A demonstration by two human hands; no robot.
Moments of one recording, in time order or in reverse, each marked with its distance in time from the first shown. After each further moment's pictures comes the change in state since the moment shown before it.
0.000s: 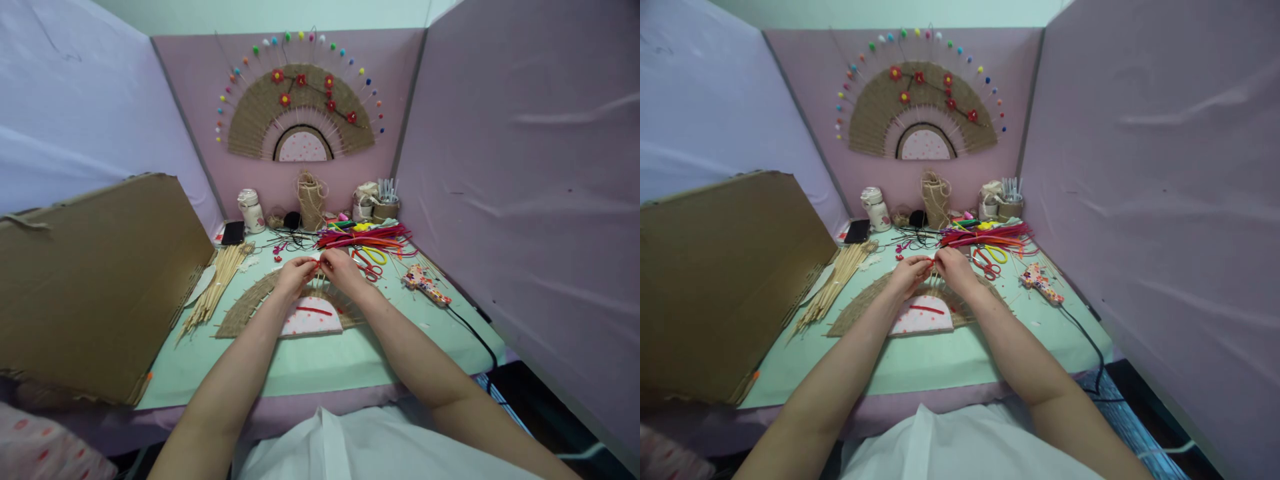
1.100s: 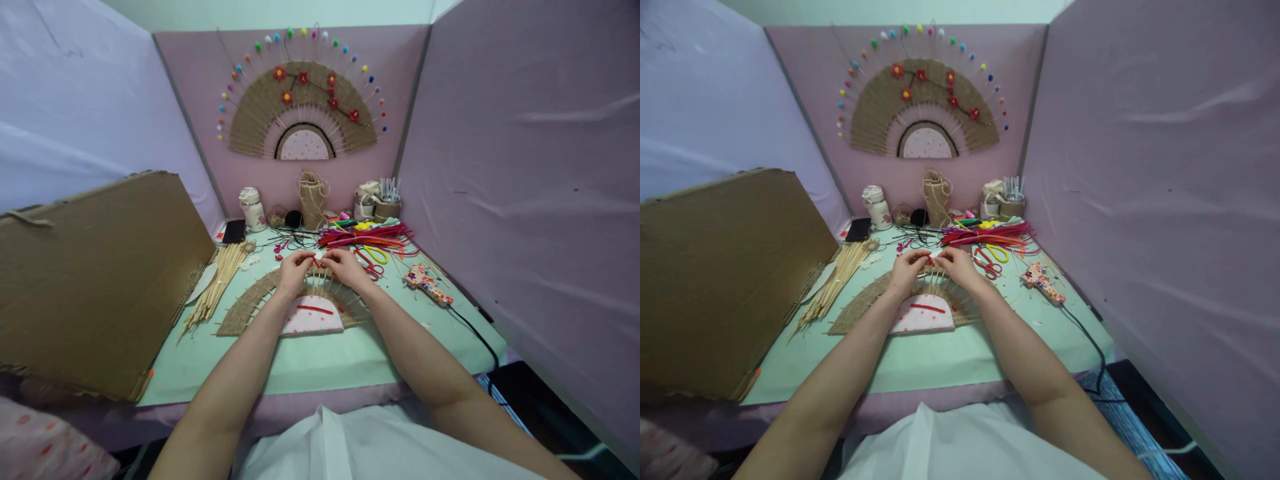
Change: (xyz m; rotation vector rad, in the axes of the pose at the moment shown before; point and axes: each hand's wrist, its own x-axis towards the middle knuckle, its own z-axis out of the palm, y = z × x) left_hand 0.015 -0.009 -0.012 0.404 0.067 0.383; right_hand 0.006 0.004 -0.003 0.432 -0.081 0.375
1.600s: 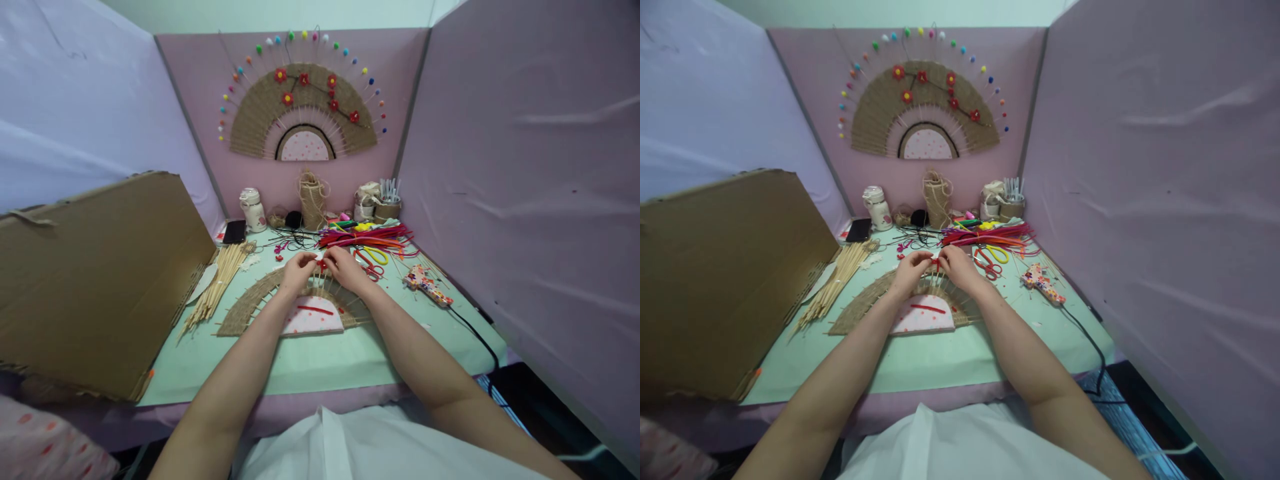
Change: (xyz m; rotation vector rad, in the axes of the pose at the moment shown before) left_hand -0.003 0.001 0.004 0.067 -0.039 -0.014; right_hand -0.001 0.000 -0.004 -0.281 0.001 -0.245
